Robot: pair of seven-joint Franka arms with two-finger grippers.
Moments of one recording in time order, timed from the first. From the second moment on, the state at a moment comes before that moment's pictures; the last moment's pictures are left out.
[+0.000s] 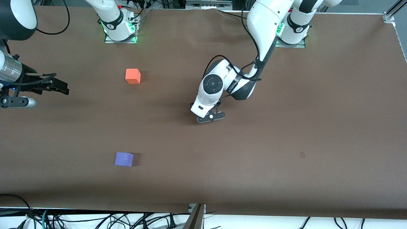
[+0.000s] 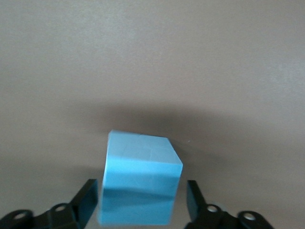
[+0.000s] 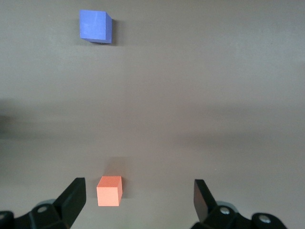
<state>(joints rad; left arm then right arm) -0.76 0.82 0.01 -1.37 -0.22 2.19 -0.87 0.03 0.17 -0.01 -1.52 -0.01 1.59 0.02</state>
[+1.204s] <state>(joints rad) -0.30 0.44 0.06 -1.34 -0.21 1.56 -0.43 0.36 0.36 0.02 -1.52 0.03 1.84 0.42</state>
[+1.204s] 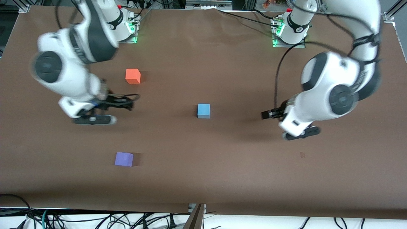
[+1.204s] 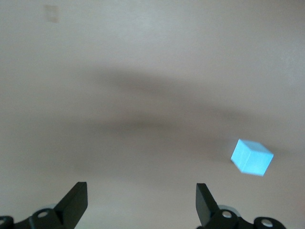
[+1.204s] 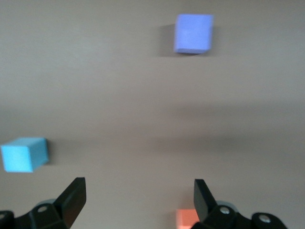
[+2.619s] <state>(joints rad) -0.07 0.04 -0.01 -1.59 -0.02 1.55 -0.11 0.76 0.72 0.02 -1.52 0.03 2.35 0.89</state>
